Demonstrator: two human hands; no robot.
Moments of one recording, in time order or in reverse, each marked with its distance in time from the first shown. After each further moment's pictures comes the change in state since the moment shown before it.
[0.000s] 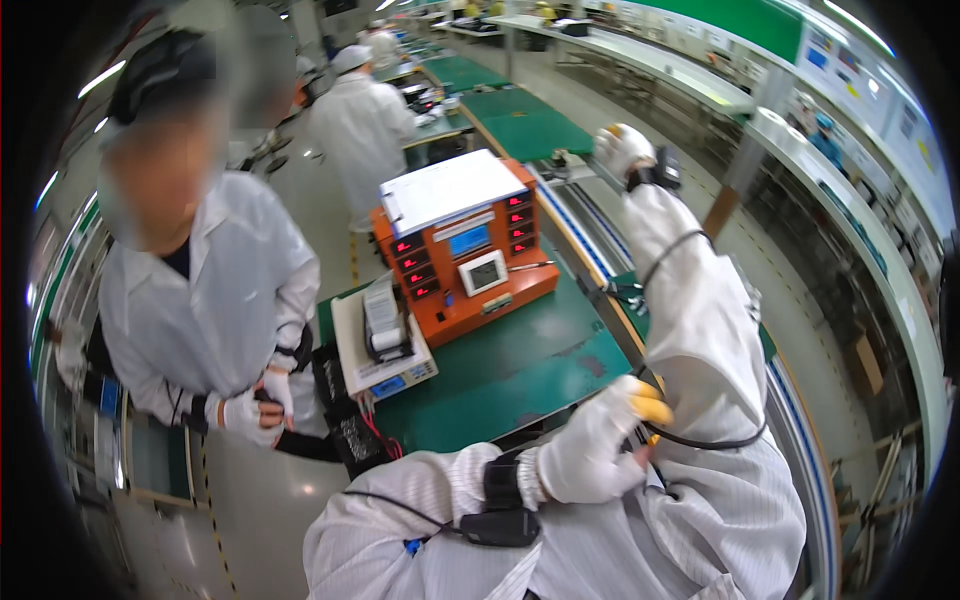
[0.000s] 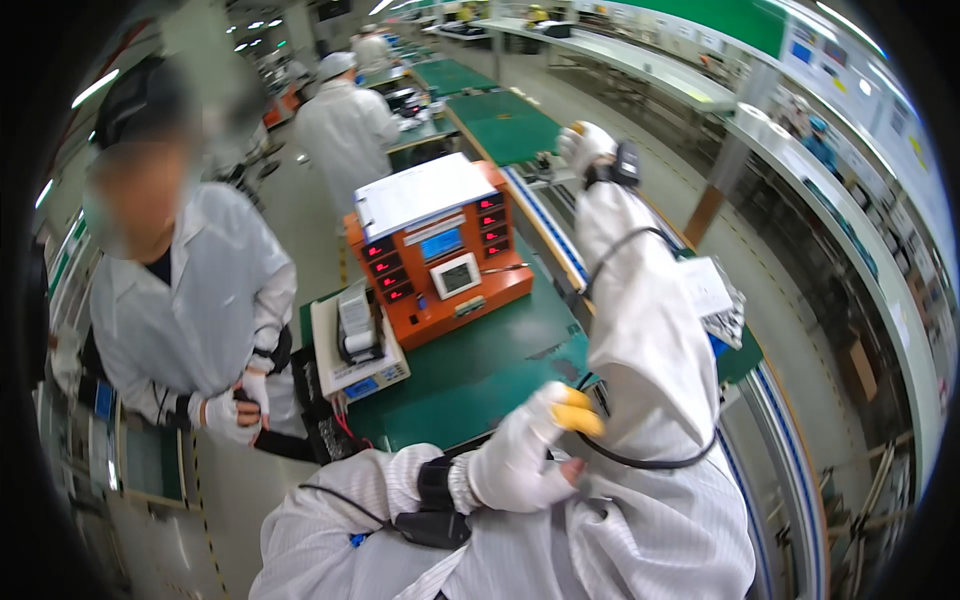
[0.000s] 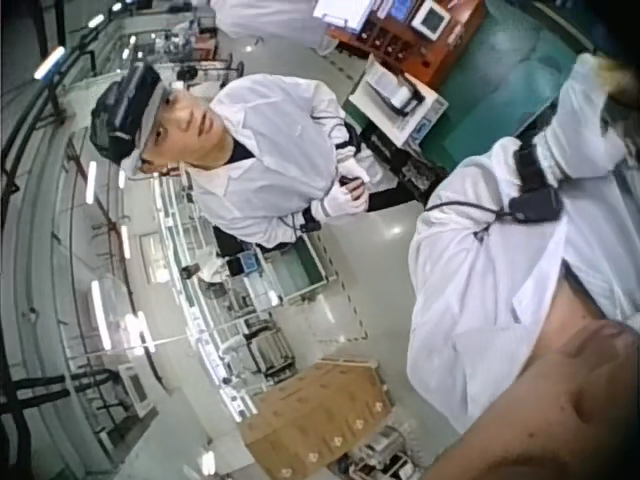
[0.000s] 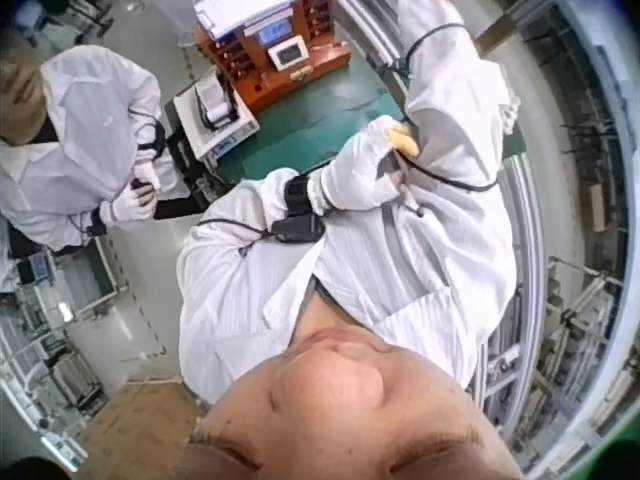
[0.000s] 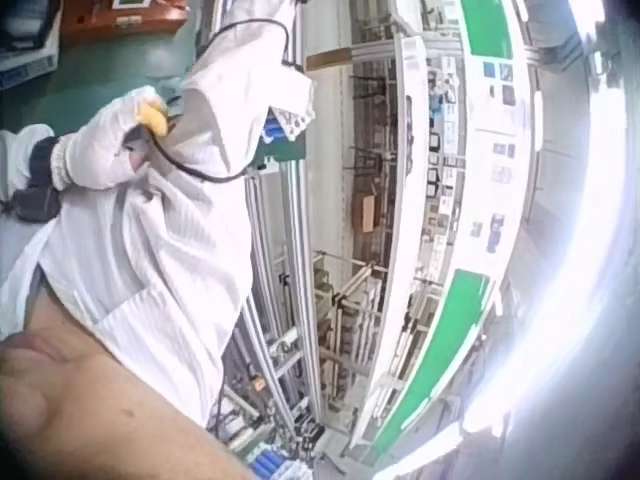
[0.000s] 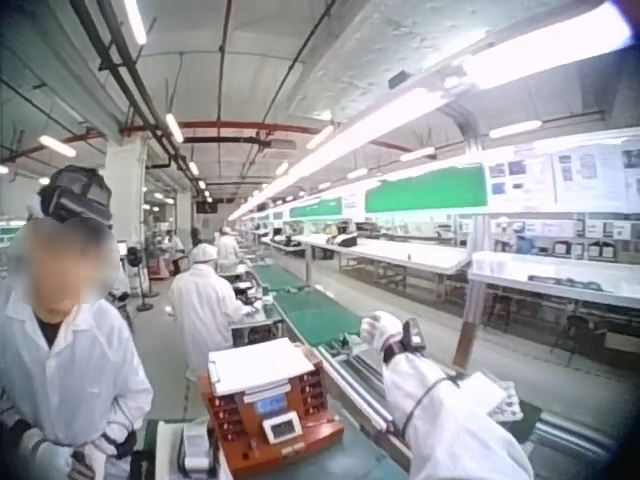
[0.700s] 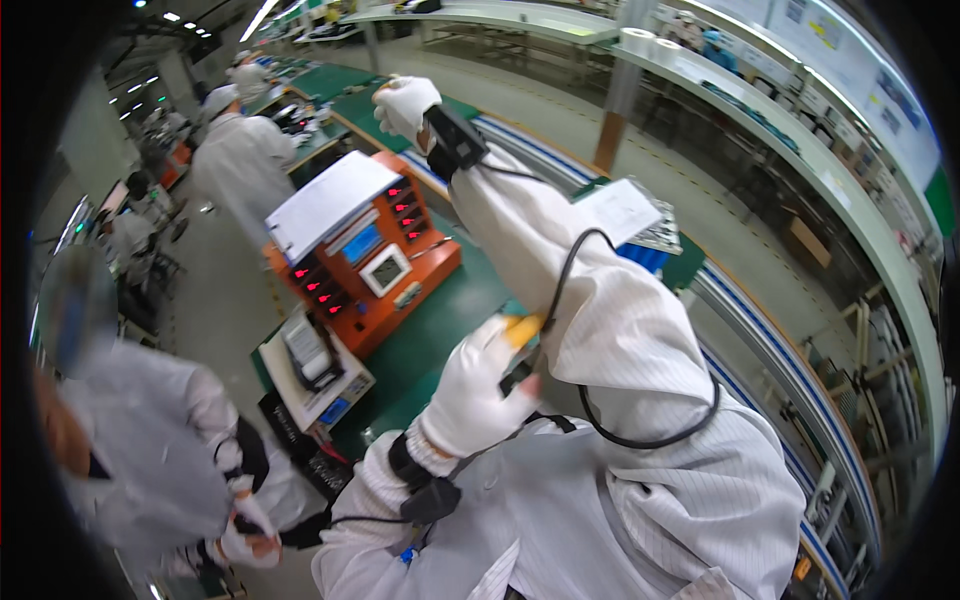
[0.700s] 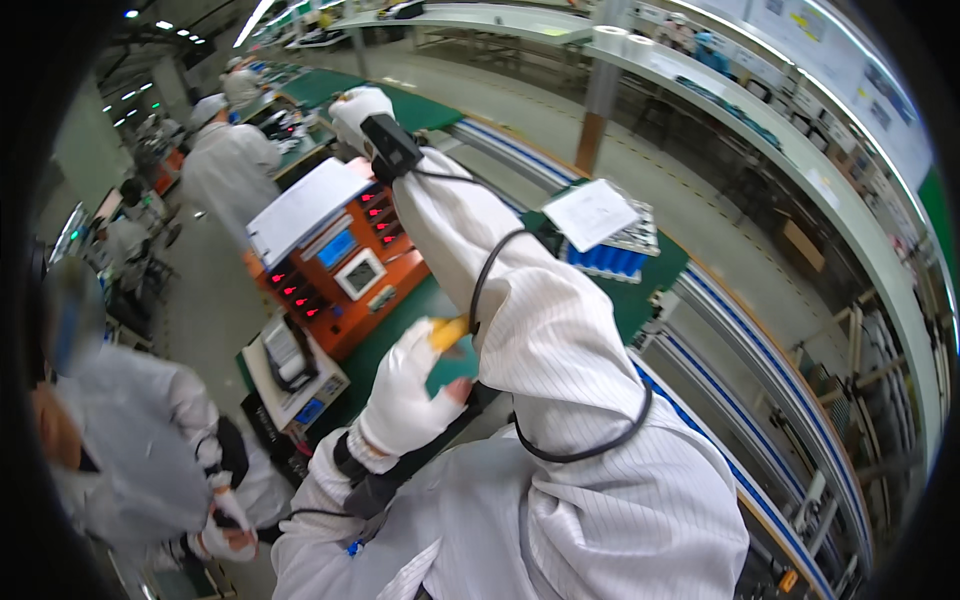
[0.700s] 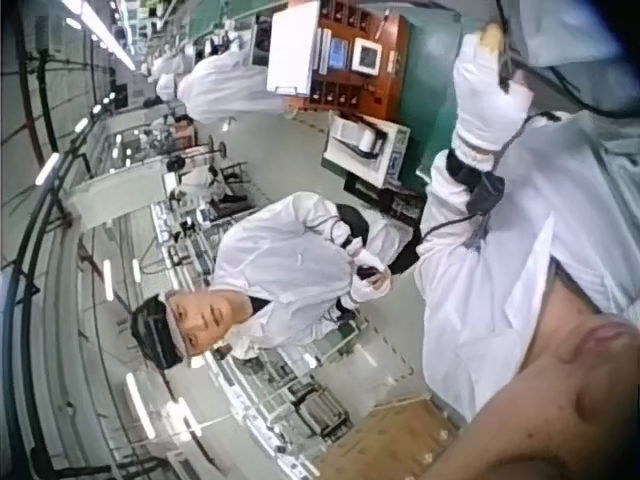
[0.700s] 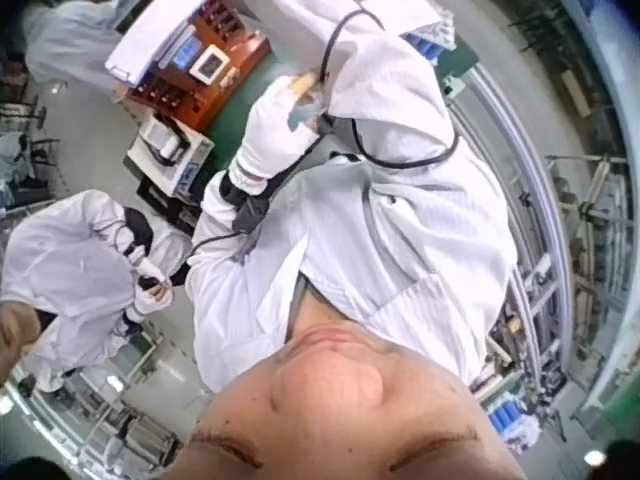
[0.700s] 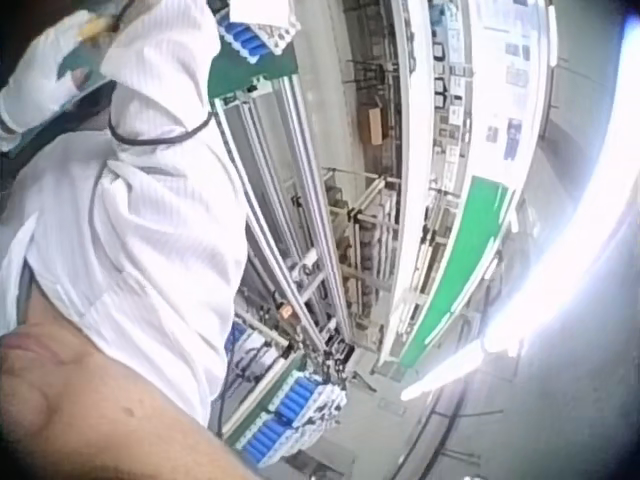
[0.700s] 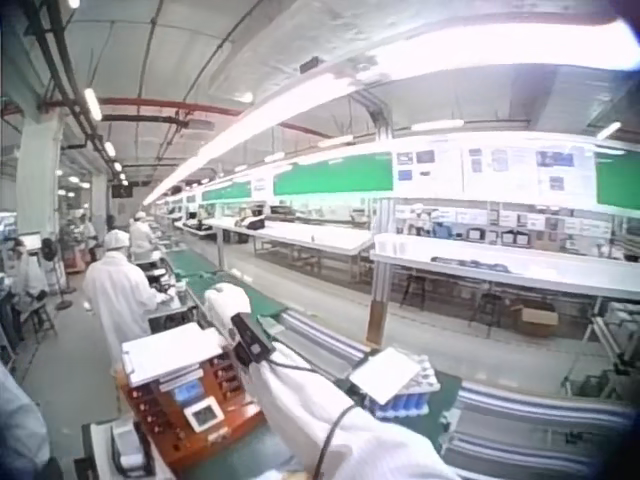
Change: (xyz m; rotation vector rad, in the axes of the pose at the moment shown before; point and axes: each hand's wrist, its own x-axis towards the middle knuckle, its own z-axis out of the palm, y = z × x) left_hand 0.002 -0.028 -0.038 0.317 -0.094 -0.008; right_hand -0.080 0.057 0.150 -0.783 0.041 -0.368
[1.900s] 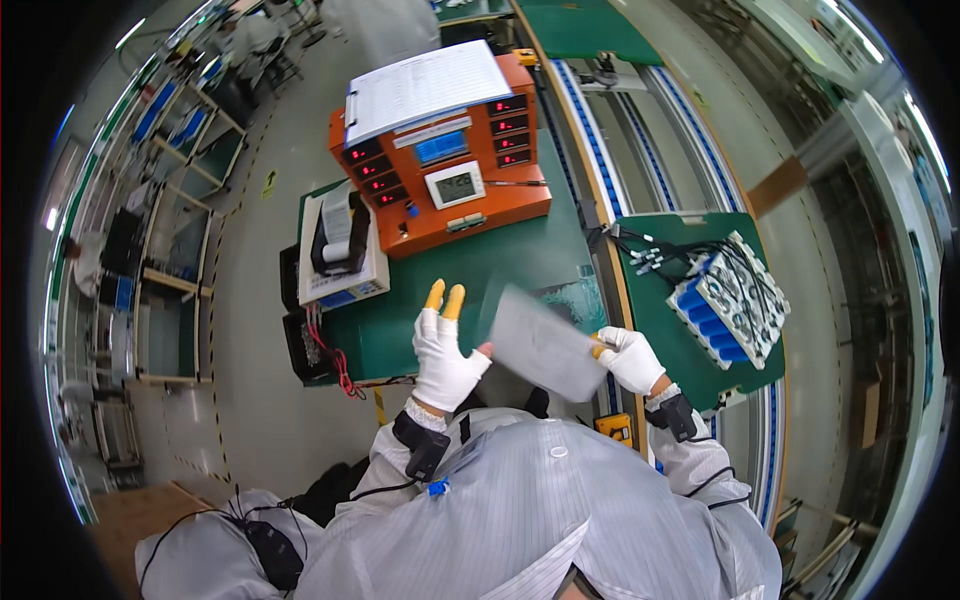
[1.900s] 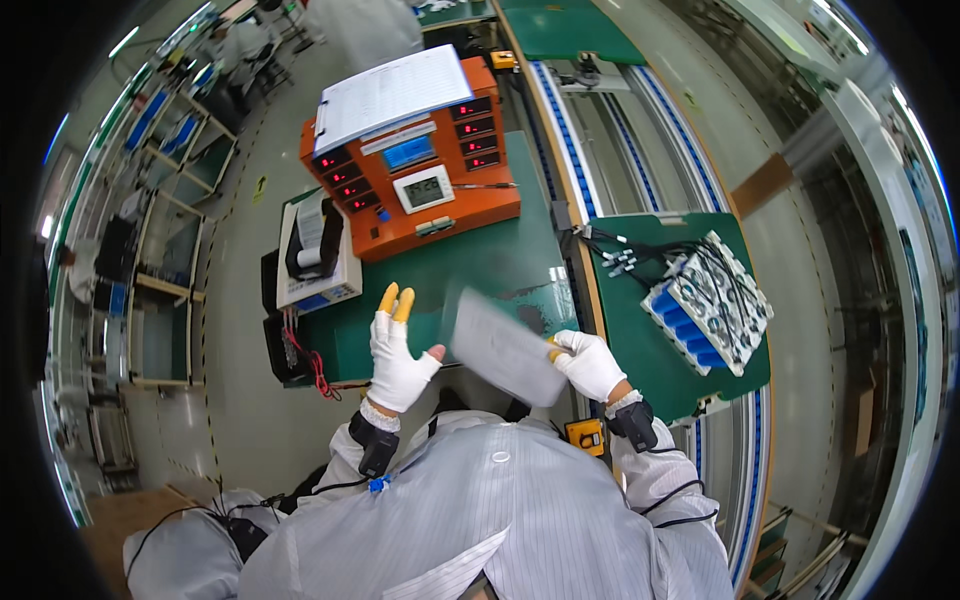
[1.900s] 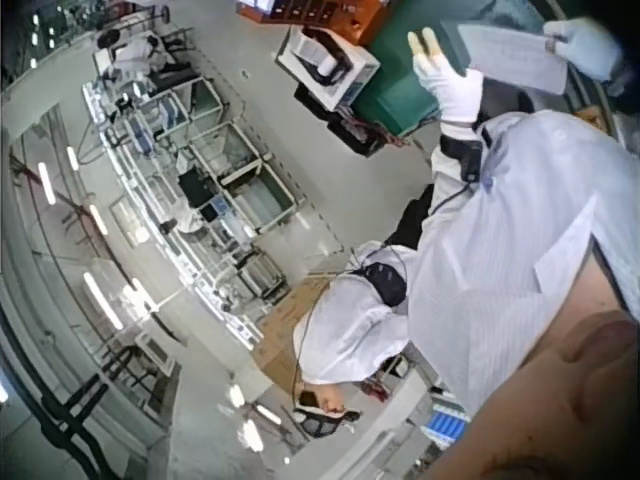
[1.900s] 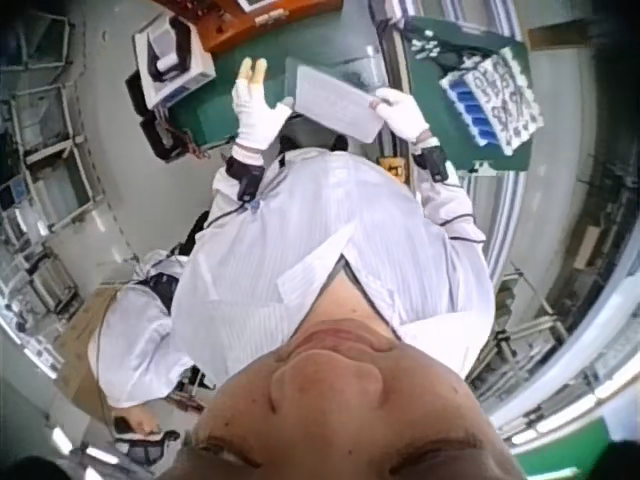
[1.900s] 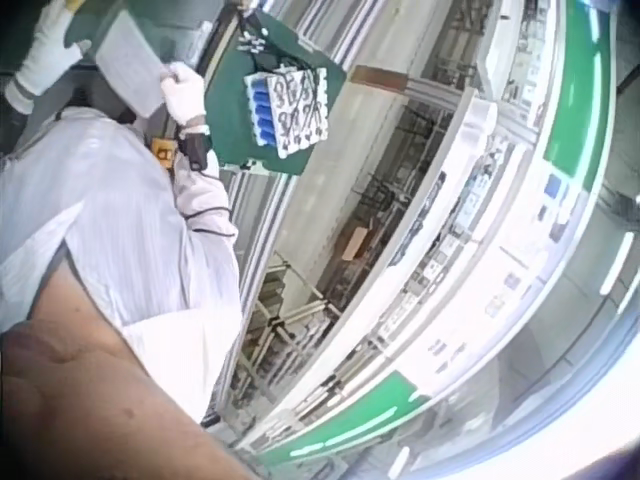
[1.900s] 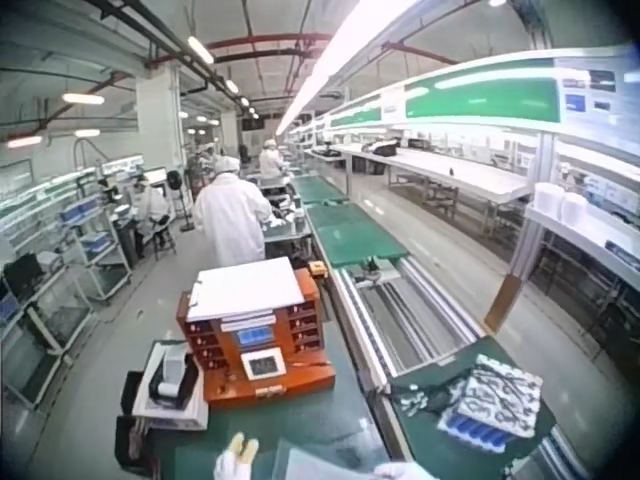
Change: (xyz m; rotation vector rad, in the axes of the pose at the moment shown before) left_hand -0.029 -0.110 0.116 0.594 0.259 -0.809; right_hand -0.253 0.225 -0.280 -0.164 -0.605 0.530
